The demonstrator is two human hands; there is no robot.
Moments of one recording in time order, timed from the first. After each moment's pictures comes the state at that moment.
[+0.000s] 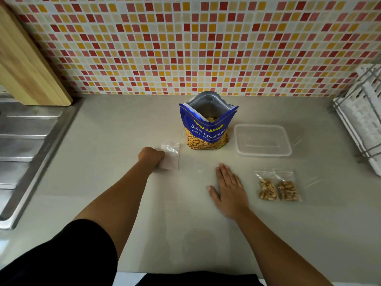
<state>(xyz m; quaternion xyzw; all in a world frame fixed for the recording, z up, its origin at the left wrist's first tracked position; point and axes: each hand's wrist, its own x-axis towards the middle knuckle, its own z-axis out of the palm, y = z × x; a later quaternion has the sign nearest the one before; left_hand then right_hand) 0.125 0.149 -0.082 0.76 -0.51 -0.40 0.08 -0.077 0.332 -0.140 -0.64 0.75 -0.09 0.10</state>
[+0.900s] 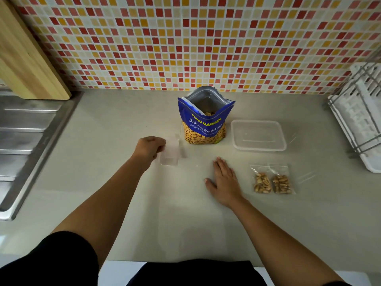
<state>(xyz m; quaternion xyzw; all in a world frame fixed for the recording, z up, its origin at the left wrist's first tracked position) 0.127 0.175 -0.048 0.65 -0.43 -0.56 0.27 -0.075 0.323 -0.122 -0.61 0.75 -0.12 0.21</state>
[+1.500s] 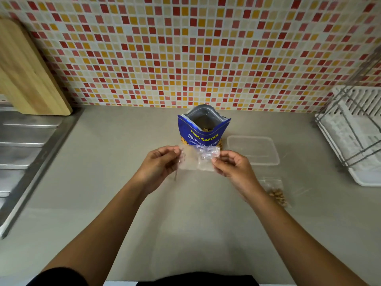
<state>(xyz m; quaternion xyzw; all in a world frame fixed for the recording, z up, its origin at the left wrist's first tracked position) 0.109 0.228 0.015 0.41 -0.39 -0.74 0.35 -0.078 0.305 0.011 -0.34 0.60 -0.55 0.47</state>
